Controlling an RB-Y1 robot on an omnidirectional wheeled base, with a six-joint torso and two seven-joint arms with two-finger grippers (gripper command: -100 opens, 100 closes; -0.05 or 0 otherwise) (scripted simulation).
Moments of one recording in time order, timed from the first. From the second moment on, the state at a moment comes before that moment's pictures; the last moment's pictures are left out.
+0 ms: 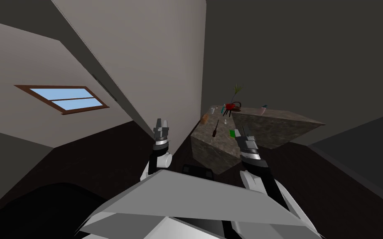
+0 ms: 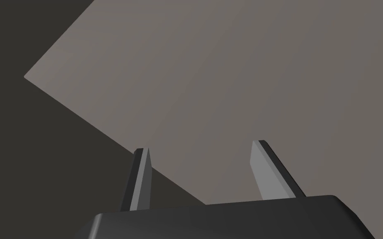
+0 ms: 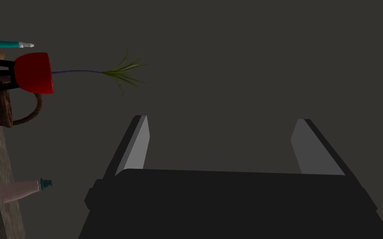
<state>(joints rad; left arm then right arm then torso) 0.48 0.02 -0.03 -2.21 0.12 -0.63 -0.14 0.51 -0.18 -0.02 -2.15 0.04 -0.48 0.00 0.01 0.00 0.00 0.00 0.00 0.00</state>
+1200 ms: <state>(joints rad) 0.48 0.02 -0.03 -2.21 0.12 -0.63 -0.14 0.46 -0.37 -0.12 -1.93 0.22 -0.28 0.16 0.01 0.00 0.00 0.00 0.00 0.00</state>
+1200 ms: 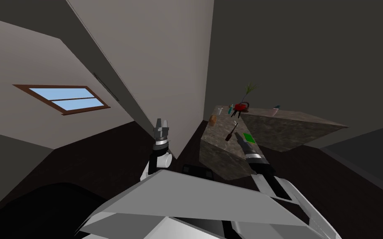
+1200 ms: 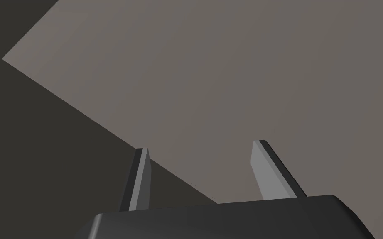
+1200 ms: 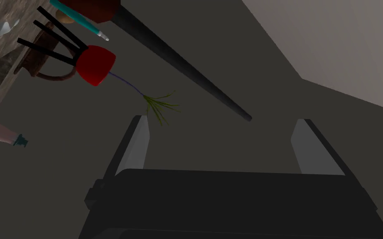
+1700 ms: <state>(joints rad) 0.48 0.02 -0.03 -2.21 0.12 -0.63 -0.14 0.43 -0.48 -0.16 -1.84 0.29 -0.21 0.22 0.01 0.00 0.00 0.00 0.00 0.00</state>
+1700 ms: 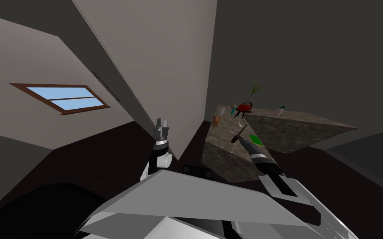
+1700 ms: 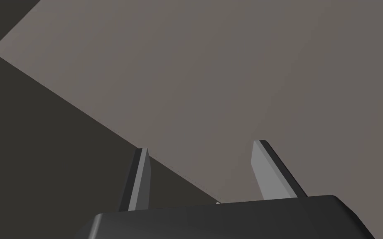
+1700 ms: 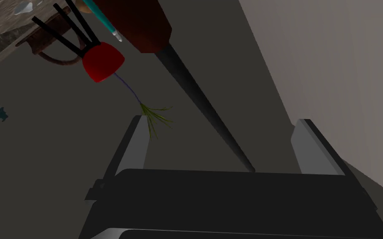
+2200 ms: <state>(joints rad) 0.48 0.02 -0.03 -2.21 0.12 -0.63 -0.14 0.41 -0.60 -0.19 -1.75 0.37 -0.12 0.29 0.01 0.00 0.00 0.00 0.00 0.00</state>
